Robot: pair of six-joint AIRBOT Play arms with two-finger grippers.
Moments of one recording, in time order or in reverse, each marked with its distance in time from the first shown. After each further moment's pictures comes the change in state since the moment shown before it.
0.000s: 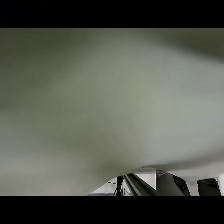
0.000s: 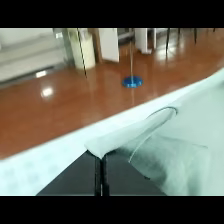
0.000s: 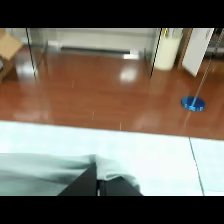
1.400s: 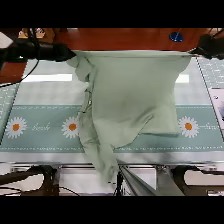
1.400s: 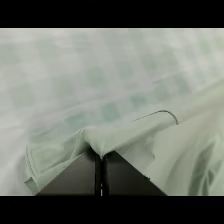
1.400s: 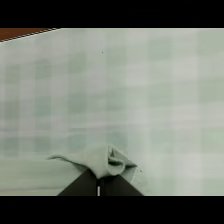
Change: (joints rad) left arm -0.068 -0.885 -0.628 -0.273 0.718 0.309; right arm 0.275 -0.931 -0.343 -0.138 -0.518 -0.010
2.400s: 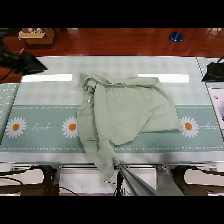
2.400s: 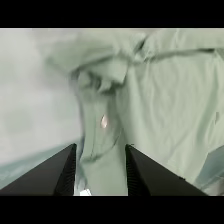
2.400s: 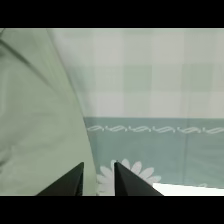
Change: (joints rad) left arm 0.392 -0.049 0.081 0.014 -0.546 -0.023; right arm -0.106 0.055 -0.098 -0.205 0.360 -0.160
